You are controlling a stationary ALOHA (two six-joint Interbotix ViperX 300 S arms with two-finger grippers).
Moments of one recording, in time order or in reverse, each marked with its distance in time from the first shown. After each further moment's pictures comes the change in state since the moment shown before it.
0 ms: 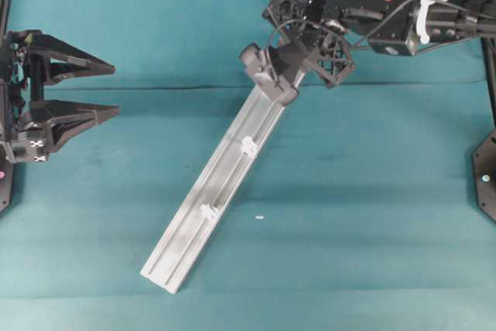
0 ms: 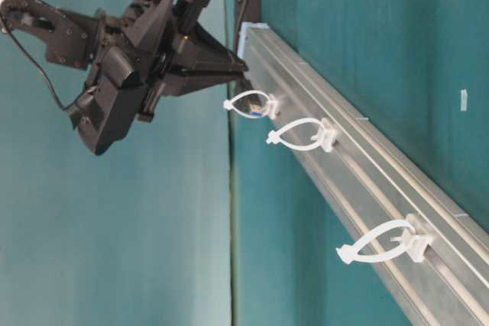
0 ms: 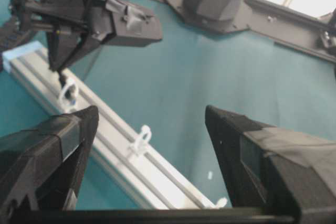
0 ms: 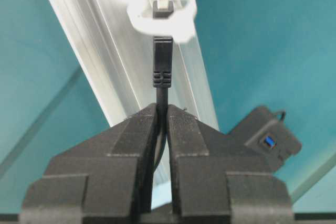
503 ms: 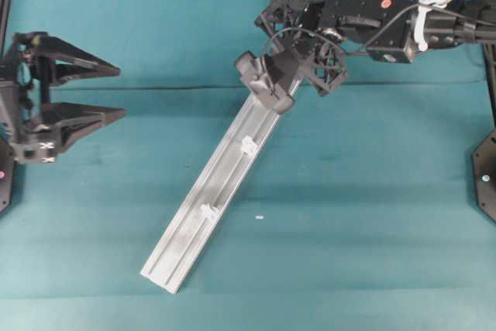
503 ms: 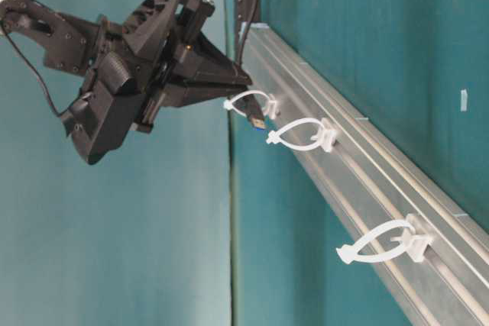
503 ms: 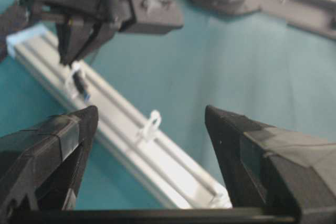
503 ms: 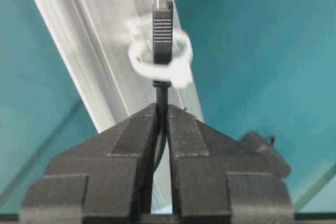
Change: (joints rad) left arm 0.006 0.078 -0.005 0.000 0.000 0.025; right arm 0.029 0.000 0.000 0.032 -0.038 0.000
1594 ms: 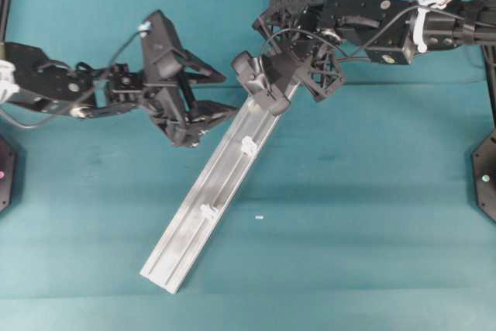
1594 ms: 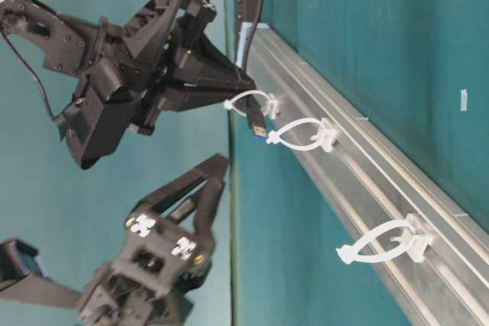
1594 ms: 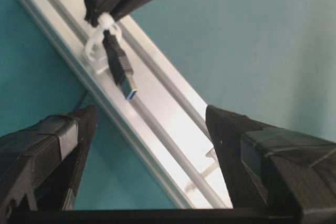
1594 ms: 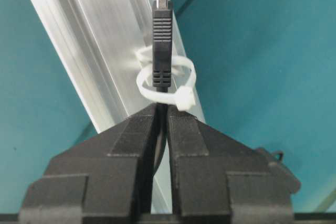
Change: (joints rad) left arm 0.077 0.827 -0.272 0.000 -0.328 -0.002; right arm 0.000 0.002 0.000 0.071 -0.012 -0.002
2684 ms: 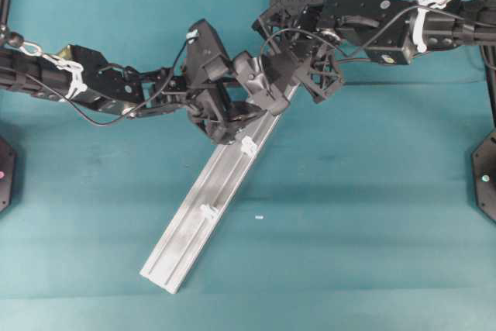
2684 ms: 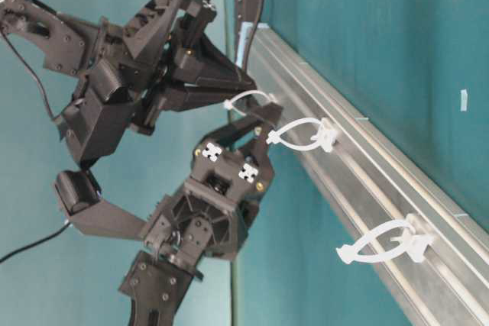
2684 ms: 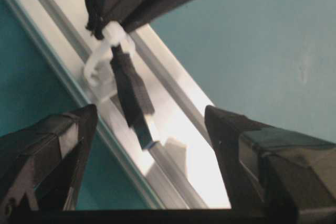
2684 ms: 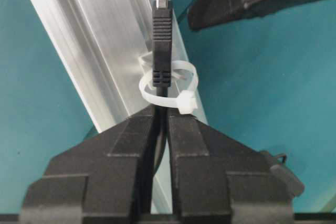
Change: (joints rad) left arm 0.017 0.239 -0.169 0.000 -0.035 0.000; right arm 0.000 0.002 0.000 0.003 0.000 0.000
